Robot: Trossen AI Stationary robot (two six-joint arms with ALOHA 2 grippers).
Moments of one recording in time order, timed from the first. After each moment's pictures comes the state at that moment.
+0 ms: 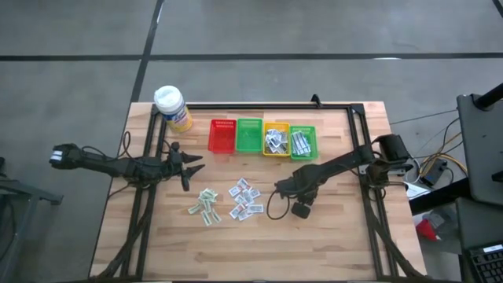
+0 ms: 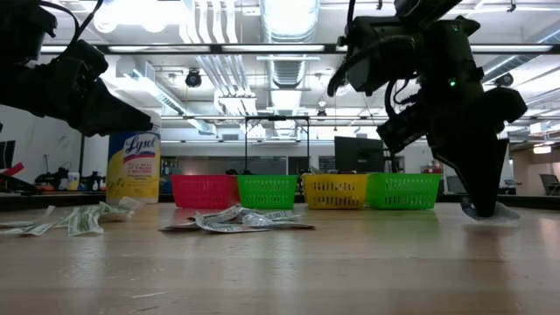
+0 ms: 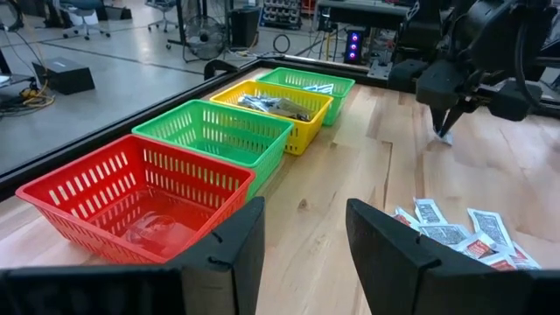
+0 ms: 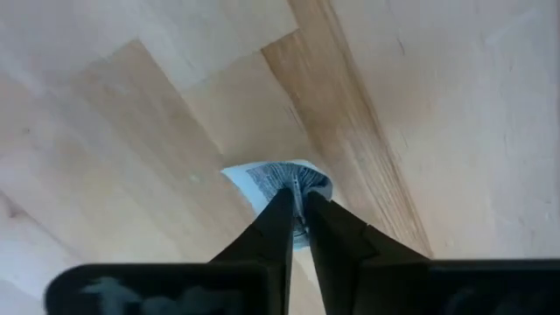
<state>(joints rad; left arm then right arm) -0.15 0.38 0.01 0.09 -0.50 -0.19 0.19 1.81 1.07 -0.94 -0.13 0.68</state>
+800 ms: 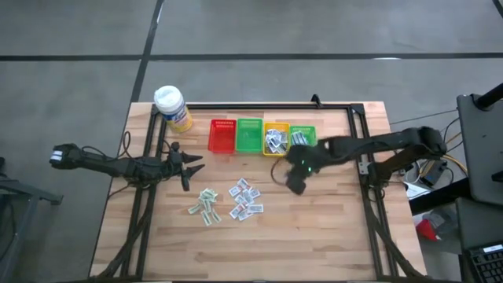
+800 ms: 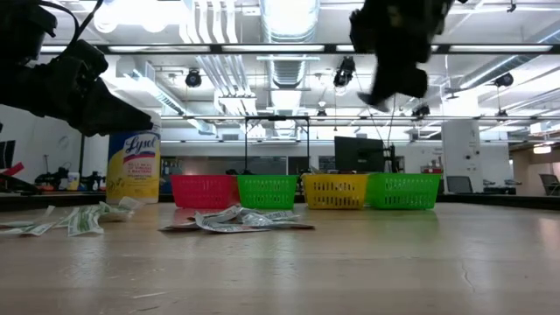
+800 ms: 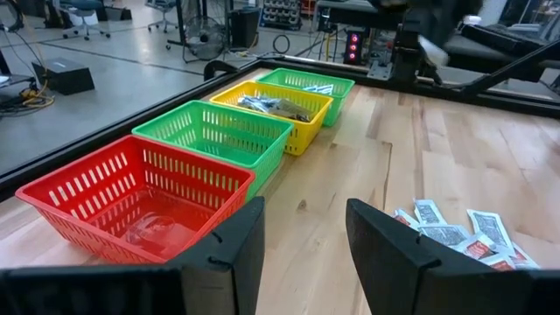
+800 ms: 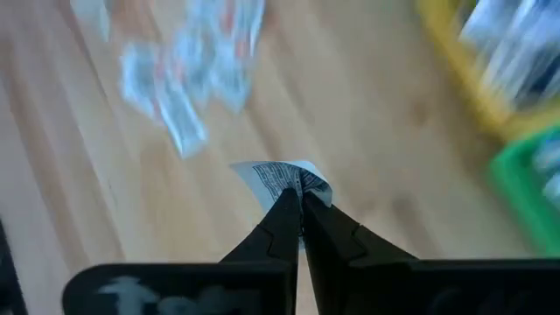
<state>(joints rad) -0.15 0.38 0.01 0.10 -0.50 -0.19 0.02 1.40 1.07 -0.70 -0.01 0.58</state>
